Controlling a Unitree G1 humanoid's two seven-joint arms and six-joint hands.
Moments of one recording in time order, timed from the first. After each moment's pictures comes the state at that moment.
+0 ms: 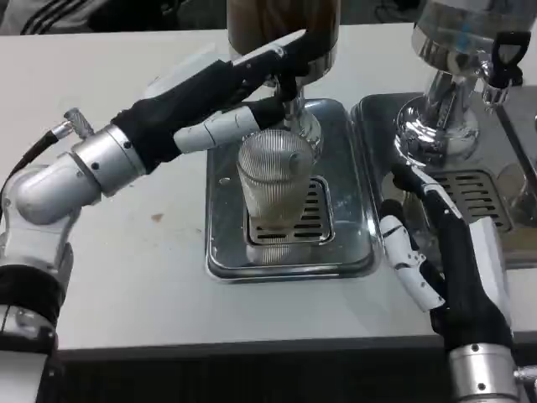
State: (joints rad) left arm -0.80 0.39 -0.02 1.04 0.01 -0.87 -0.75; right arm 0.15 -0.07 0.16 0.03 -0.44 -0.24 -0.32
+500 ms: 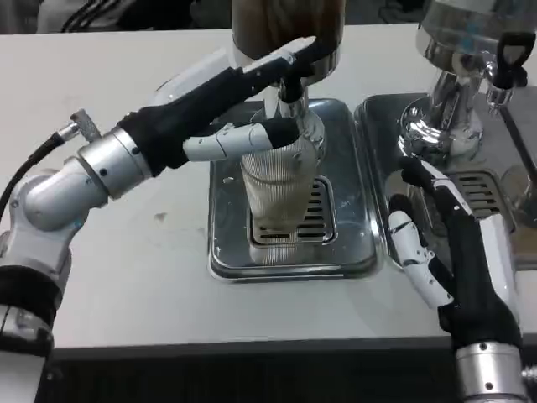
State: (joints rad) left arm -0.80 0.41 -0.10 1.05 0.09 -0.96 -0.63; right arm 0.16 -0.07 0.15 -0.01 -0.44 -0.24 -0.32
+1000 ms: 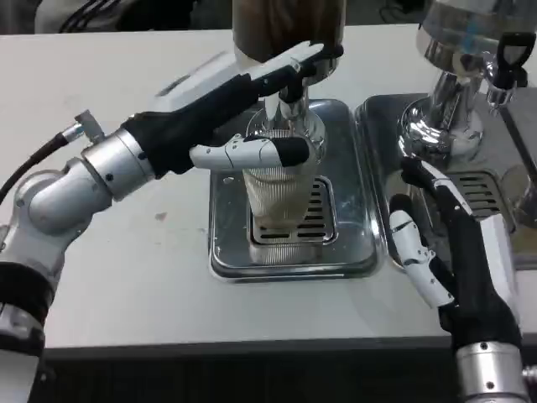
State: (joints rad) left arm -0.81 0.44 -0.18 1.06 0.21 -1.03 -0.47; right arm 0.16 -0.07 0.14 -0.01 -0.42 -0.24 -0.31
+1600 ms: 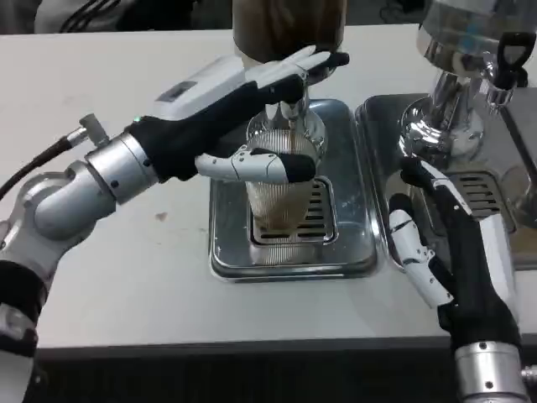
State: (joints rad) left arm -0.82 0.47 -0.26 1.06 0.32 -1.08 -0.31; right arm 0.16 -0.06 0.14 -0.01 -0.42 -0.24 -0.31
